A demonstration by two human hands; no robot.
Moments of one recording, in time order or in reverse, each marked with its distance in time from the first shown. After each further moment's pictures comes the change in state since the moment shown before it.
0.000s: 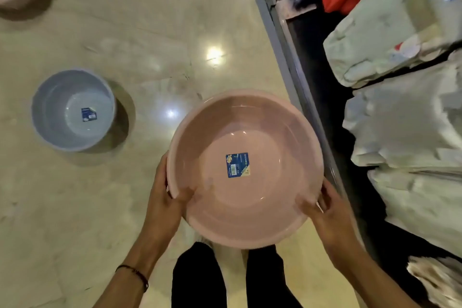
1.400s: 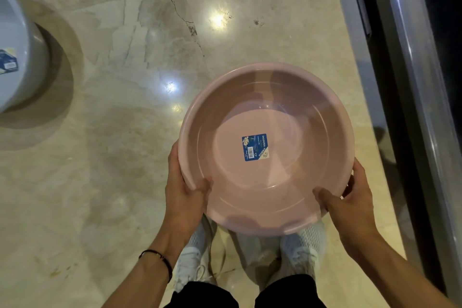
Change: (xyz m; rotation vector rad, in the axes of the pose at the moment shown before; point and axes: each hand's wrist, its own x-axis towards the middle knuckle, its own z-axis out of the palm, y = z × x) left_hand 0.137 -0.280 0.078 -0.044 0.089 -0.052; right_hand 0.205 0.209 0.082 -0.122 0.160 -0.015
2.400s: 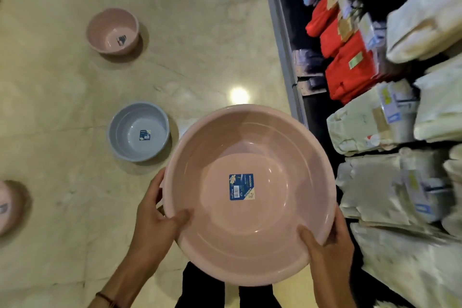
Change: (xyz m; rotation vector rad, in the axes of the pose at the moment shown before) left_hand -0.262 0.435 -0.177 -0.078 0.156 0.057; right_hand -0.325 -0.335 -0.159 0.221 -0.024 -0.198
